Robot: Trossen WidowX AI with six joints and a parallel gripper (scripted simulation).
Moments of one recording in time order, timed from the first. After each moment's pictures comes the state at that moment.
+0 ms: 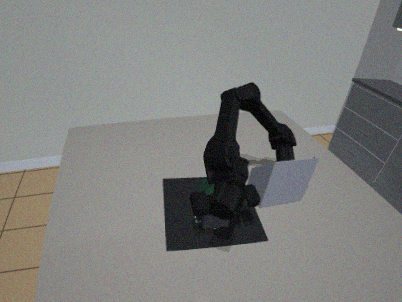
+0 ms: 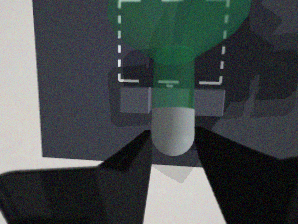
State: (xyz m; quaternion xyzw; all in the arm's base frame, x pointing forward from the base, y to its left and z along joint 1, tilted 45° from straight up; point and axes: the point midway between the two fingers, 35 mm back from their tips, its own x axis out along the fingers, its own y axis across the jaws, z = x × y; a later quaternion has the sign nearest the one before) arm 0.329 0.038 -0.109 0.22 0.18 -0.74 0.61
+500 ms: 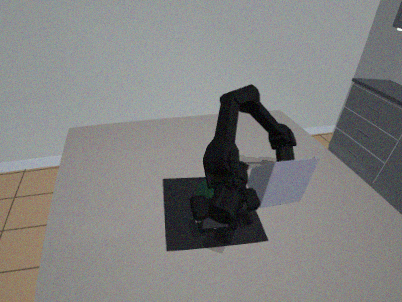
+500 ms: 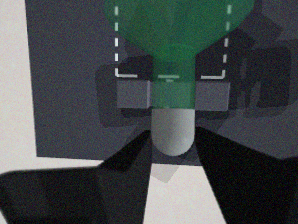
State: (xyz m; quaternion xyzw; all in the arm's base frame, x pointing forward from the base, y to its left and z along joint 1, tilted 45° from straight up) arm 0.329 0.035 -0.118 0.23 0.18 -0.74 0.60
